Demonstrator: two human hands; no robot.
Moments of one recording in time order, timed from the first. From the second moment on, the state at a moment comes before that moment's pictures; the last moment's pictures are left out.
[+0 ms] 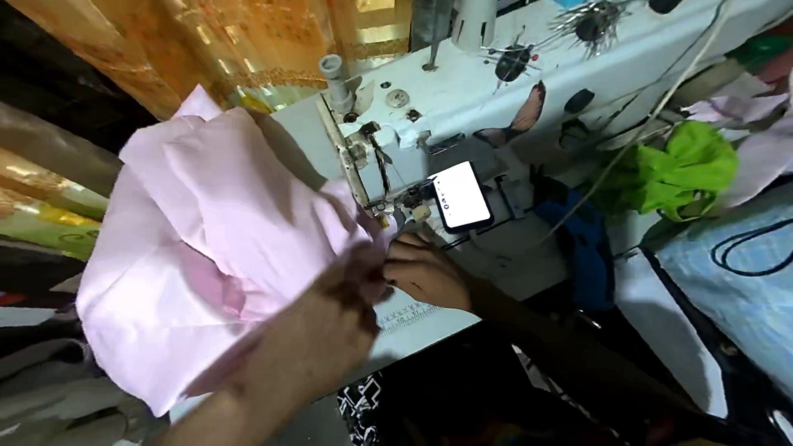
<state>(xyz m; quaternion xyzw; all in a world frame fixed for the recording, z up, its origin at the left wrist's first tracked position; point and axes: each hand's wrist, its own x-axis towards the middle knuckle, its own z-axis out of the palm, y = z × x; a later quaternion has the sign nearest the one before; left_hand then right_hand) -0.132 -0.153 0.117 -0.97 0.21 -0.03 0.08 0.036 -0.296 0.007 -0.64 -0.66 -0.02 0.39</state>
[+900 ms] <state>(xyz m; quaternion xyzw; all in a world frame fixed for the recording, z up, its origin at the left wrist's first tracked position) -0.074 -0.129 0.063 -0.98 0.09 -0.12 -0.10 0.009 -0.321 -0.017 -0.69 -0.61 -0.06 0.39</state>
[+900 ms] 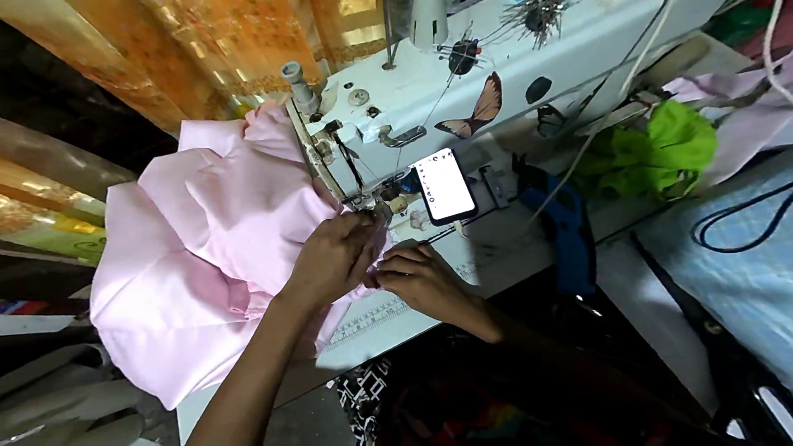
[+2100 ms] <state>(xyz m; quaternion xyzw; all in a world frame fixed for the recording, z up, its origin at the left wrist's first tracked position) -0.084 -0.140 0.025 -0.99 0.03 -0.13 -0.11 0.016 -0.333 -0.020 -0.72 -0.63 -0.09 0.28</state>
